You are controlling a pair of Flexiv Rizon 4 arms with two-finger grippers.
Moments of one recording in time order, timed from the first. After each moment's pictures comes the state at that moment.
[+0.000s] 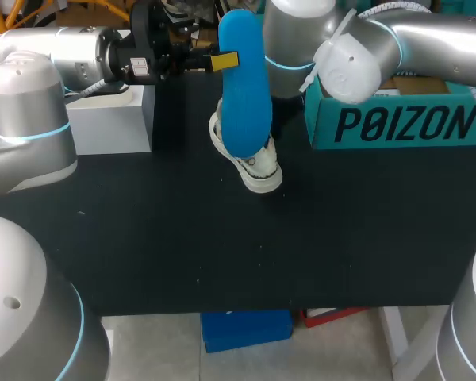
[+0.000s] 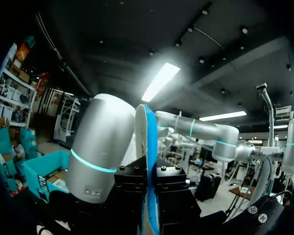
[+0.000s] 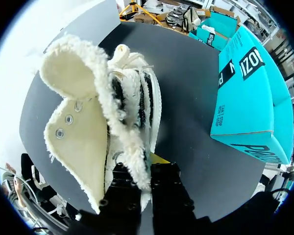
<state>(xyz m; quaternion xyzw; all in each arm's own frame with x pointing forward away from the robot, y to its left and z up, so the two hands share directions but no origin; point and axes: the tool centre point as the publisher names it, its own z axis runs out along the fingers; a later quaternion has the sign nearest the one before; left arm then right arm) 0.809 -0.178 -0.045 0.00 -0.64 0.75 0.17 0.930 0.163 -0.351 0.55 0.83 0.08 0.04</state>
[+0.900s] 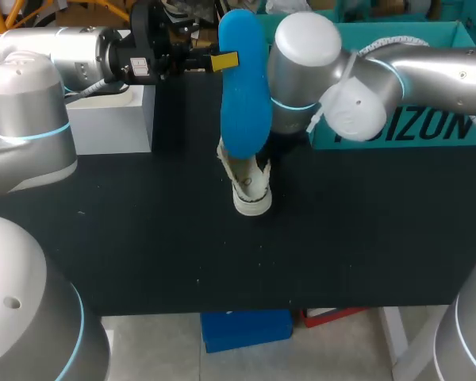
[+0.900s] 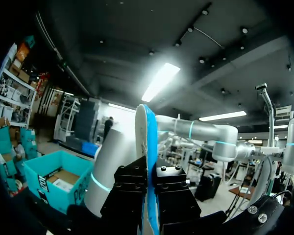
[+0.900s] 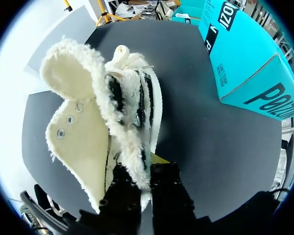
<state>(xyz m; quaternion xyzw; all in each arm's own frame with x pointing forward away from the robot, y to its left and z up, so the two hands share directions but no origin) 0.809 -0.178 -0.045 0.00 -0.64 0.75 0.17 0.898 0.168 -0.393 0.66 0.74 0.11 0.03</state>
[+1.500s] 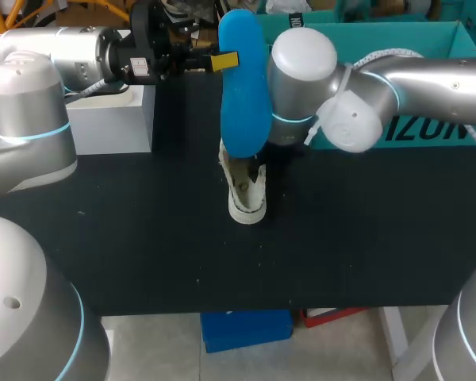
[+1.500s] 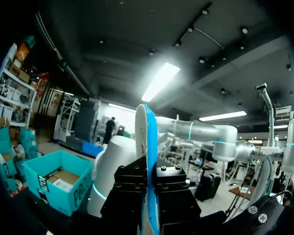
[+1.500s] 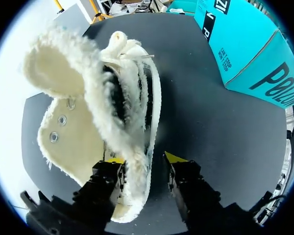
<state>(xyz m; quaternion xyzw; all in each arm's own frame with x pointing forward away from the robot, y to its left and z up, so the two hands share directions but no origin) 0.809 -0.178 -0.045 0.00 -0.64 0.75 0.17 0.888 0.172 -0.413 0.68 0.72 0.11 0.03</state>
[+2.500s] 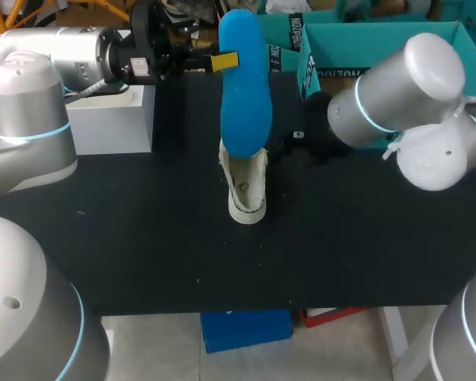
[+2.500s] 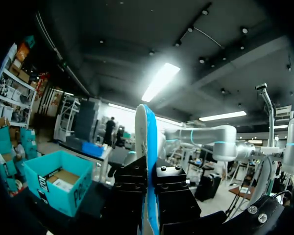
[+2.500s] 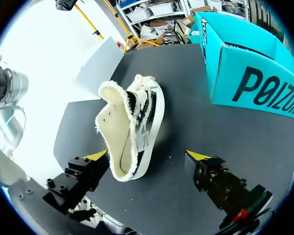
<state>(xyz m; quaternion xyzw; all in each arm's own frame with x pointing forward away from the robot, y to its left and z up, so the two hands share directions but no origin) 0.809 -0.178 -0.045 0.00 -0.64 0.75 0.17 0.859 0.127 -0.328 0.61 0.73 0.30 -0.03</state>
